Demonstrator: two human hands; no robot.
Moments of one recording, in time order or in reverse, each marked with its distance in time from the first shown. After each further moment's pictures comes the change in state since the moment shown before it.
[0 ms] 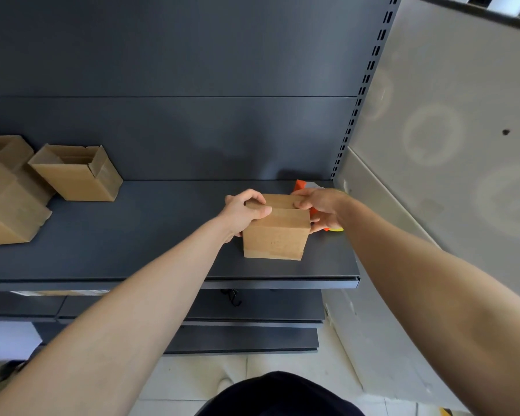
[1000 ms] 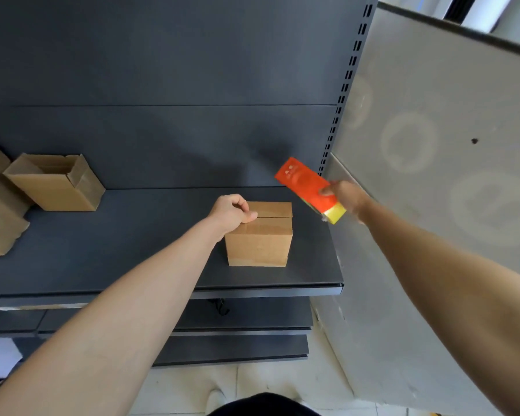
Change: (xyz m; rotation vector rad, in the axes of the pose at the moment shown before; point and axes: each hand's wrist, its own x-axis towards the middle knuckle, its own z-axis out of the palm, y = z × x) left_hand 0.017 0.017 0.011 0.024 0.090 0.039; right_hand -0.013 -0.004 -0.068 -0.216 0.387 -0.251
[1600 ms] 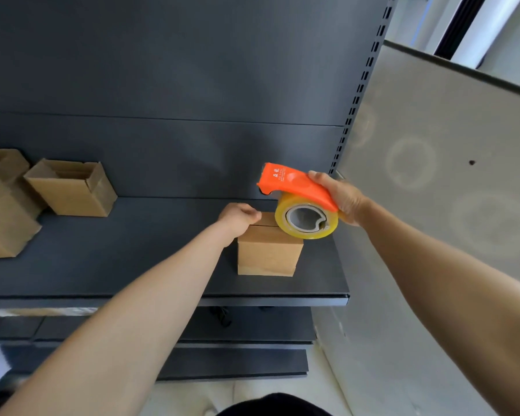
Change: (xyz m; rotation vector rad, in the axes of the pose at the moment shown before) left_hand -0.002 -0.002 -0.016 -0.026 -0.007 -0.021; right_hand -0.043 -0.048 0.021 0.221 -0.145 -0.066
